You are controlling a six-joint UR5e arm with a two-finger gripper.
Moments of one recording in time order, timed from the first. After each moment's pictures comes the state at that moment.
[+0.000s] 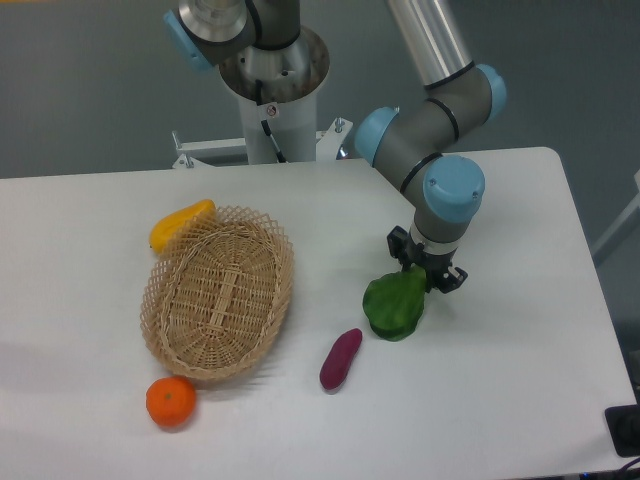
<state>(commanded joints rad) 2.65 -2.01 -1.81 -0.88 1.59 1.36</state>
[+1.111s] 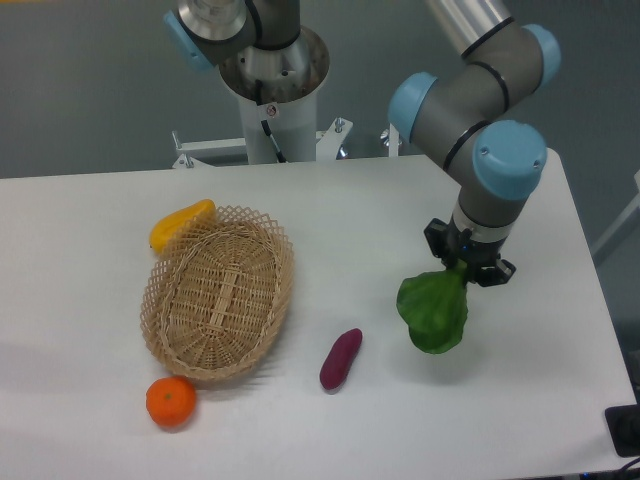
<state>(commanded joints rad) 2.66 -2.01 -1.46 -1.21 1.58 1.36</state>
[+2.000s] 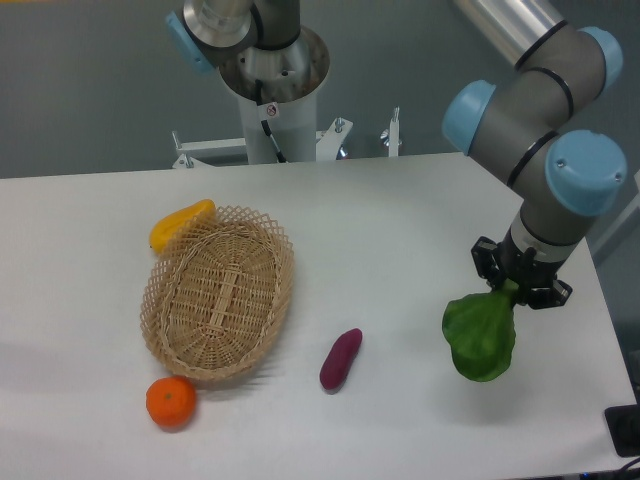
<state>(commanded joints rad) 2.68 -2.11 -1.28 -1.29 1.55 1.37</state>
